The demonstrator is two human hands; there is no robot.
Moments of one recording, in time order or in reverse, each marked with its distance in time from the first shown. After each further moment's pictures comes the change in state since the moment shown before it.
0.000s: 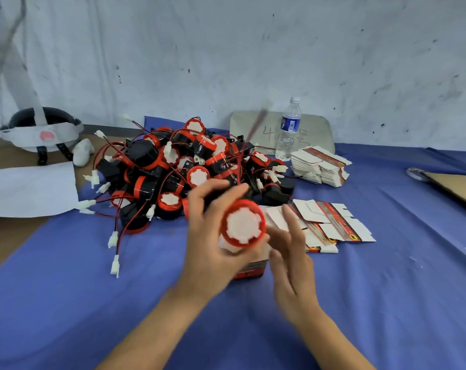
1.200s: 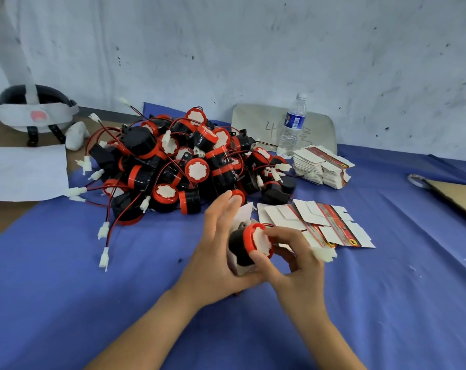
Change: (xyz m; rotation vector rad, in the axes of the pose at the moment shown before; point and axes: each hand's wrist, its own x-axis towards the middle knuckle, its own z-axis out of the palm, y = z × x) left_hand -0.032 -0.046 0.023 -0.038 -0.257 -0.093; right_hand 0.007 -0.002 -0.007 -0.094 0.089 0.197
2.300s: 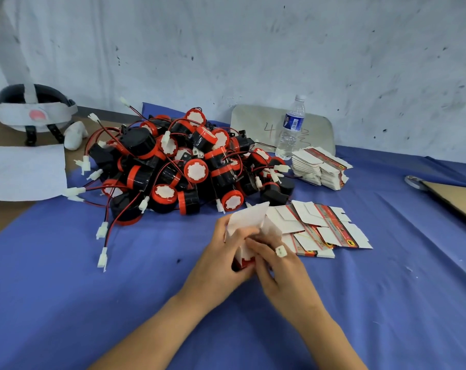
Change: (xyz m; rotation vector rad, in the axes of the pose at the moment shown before) left_hand -0.008 -0.010 0.013 0.052 -0.153 -0.207; right_hand 0.001 0.023 -0.005 -0.485 -0.396 -0.101
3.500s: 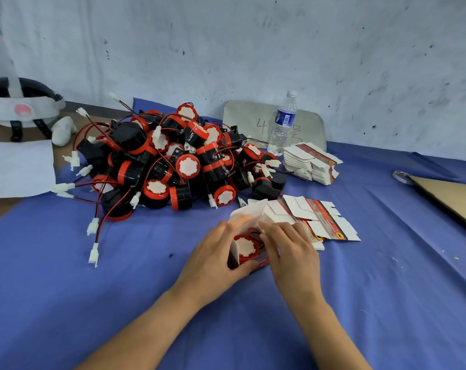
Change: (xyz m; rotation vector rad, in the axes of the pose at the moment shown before) left_hand -0.004 0.015 -0.001 0.155 -0.050 -0.001; right_hand 0.006 0.003 -0.012 -0.341 0.400 -0.043
